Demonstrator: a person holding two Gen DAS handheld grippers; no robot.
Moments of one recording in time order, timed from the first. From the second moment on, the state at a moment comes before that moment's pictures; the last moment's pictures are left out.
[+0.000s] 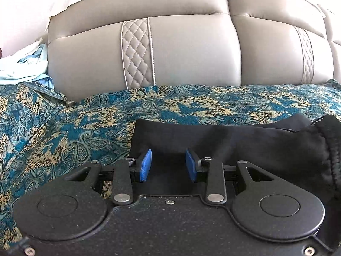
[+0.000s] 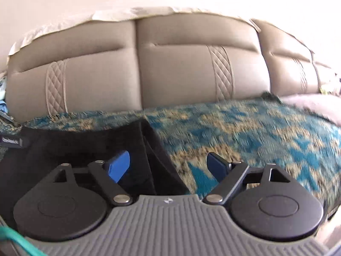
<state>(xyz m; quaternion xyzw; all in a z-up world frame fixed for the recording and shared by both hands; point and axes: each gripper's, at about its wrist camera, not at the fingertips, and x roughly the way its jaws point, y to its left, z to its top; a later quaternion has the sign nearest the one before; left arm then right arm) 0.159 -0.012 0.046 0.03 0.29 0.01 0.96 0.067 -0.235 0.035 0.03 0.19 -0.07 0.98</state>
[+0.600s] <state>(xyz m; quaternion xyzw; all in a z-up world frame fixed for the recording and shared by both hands) 0.174 -0.013 0.038 0.04 0.29 0.01 0.96 0.142 -0.221 0.036 -0.03 0.24 0.04 0.97</state>
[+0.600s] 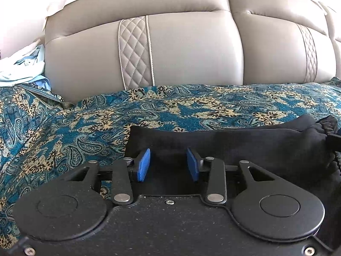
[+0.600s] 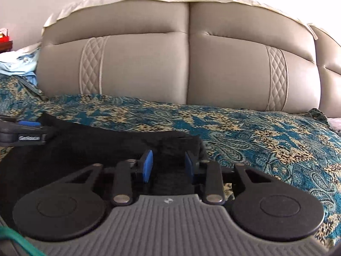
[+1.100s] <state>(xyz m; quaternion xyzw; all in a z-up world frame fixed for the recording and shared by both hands) 0.187 -0.007 0.038 0.02 0.30 0.03 0.95 0.167 -0.247 0.027 0.01 0.27 0.04 0.96</state>
